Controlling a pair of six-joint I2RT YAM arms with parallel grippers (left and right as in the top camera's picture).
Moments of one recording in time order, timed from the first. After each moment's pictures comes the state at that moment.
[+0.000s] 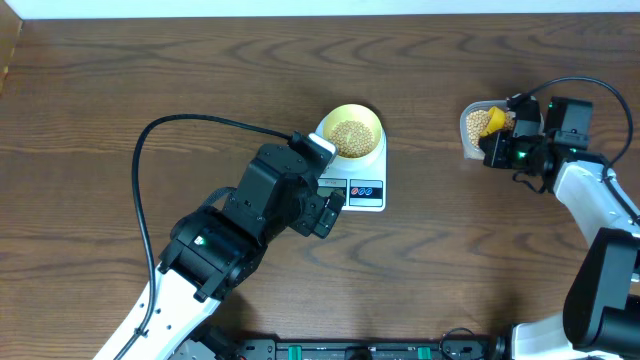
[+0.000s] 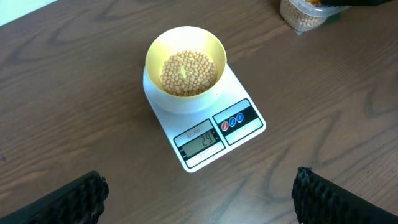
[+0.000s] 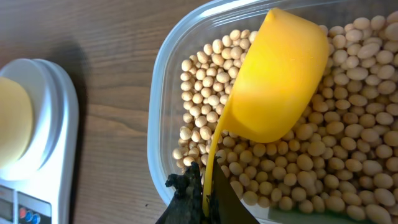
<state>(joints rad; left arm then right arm) -0.64 1.09 1.10 -0.79 -0.05 -0.03 -0.19 1.68 0.96 -0.28 -0.50 0.01</state>
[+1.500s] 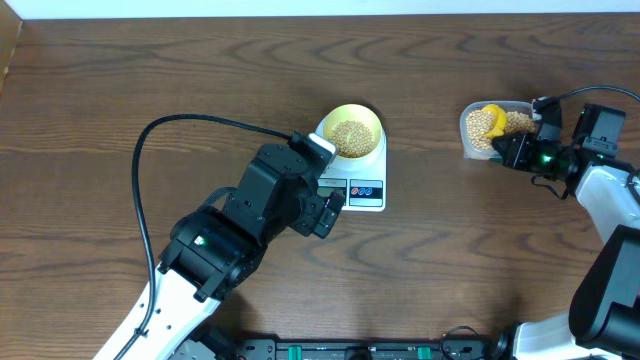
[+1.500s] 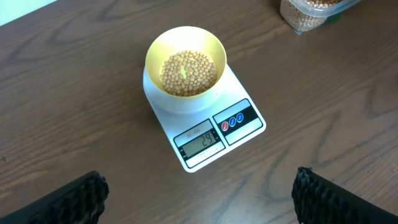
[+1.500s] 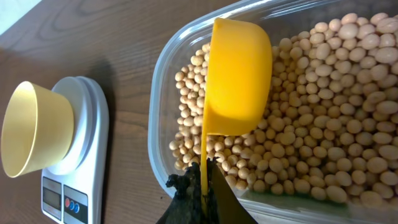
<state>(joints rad) -0.64 1.09 1.10 -0.79 -0.05 -0.03 -0.32 1.68 0.95 -0.29 -0.69 0.01</state>
